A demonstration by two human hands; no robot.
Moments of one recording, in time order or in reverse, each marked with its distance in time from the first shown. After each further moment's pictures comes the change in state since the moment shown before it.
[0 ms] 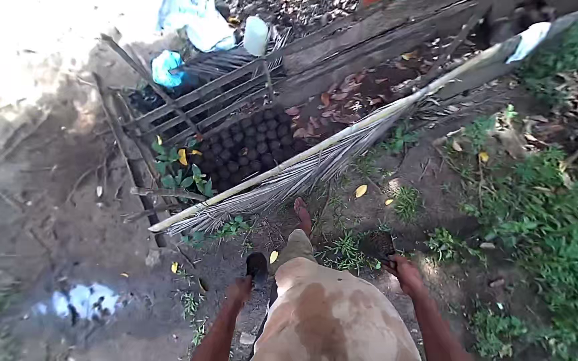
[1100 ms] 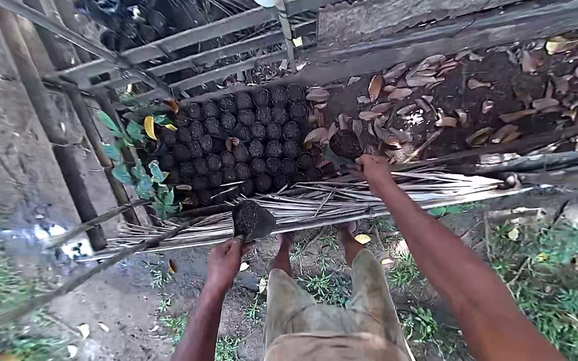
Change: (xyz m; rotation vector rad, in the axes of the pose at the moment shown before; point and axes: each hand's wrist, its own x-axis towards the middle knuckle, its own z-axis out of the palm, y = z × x) left_hand 0.206 0.544 -0.016 -0.550 0.206 0.063; right_hand 0.562 -0.453 0.449 -0.486 -0.561 -0.159
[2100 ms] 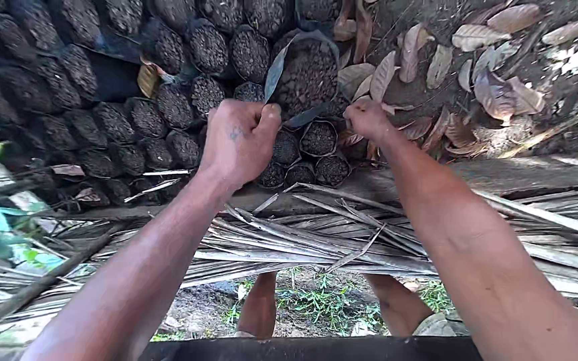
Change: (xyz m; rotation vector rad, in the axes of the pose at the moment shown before) left_hand 0.431 0.029 0.182 0.562 -0.120 0.445; right_hand 0.424 0.255 0.126 -0.740 -0.297 -0.043
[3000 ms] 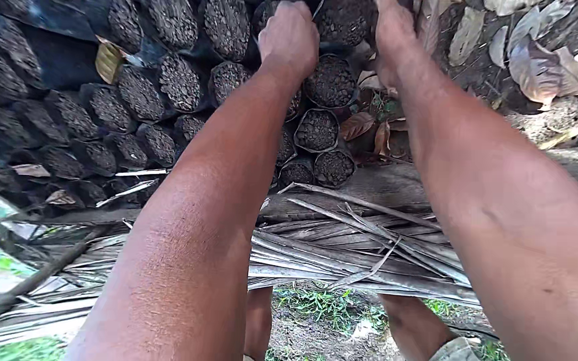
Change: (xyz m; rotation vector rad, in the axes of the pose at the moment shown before) left_hand 0.203 -0.006 0.130 0.445 -0.117 -0.202; right_hand 0.077 -0.044 -0.036 0.620 0.251 0.174
